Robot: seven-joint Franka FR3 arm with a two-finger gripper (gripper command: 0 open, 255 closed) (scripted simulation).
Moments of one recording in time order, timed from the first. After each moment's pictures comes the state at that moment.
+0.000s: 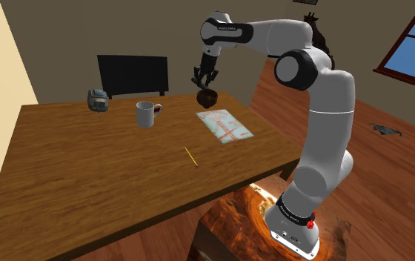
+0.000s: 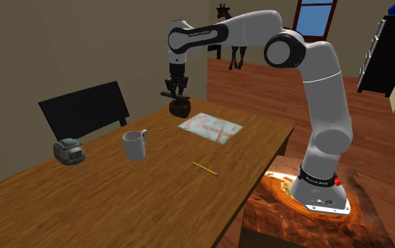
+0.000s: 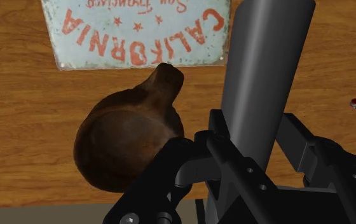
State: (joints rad) arm -0.22 0.44 -0.03 -1.33 0.10 1.77 0.11
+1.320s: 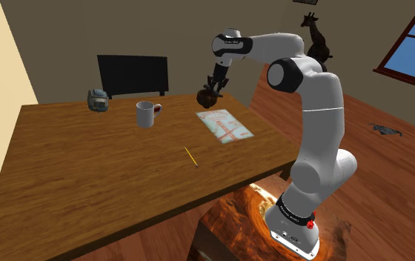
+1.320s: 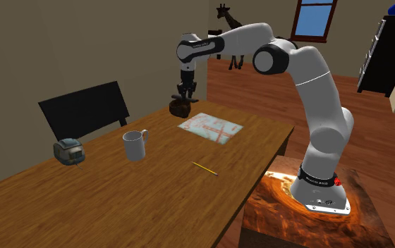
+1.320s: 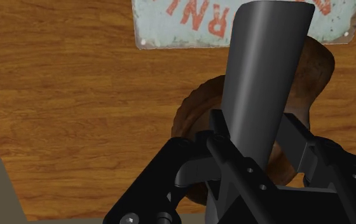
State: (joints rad) arm -0.36 0.60 -0.07 -1.24 0.13 1.82 -0.07
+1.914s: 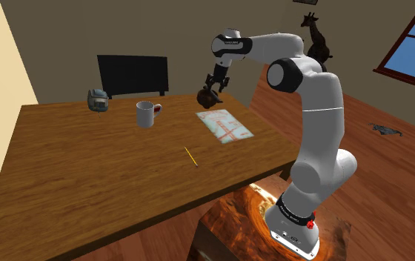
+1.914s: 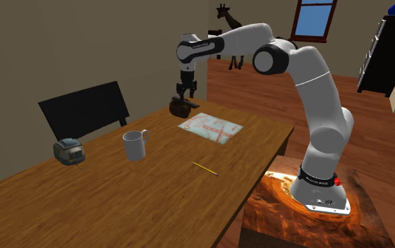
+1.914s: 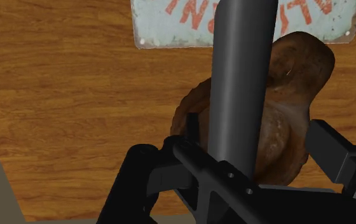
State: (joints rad) arm -0.36 0.60 -0.07 -1.24 0.13 1.82 -0.07
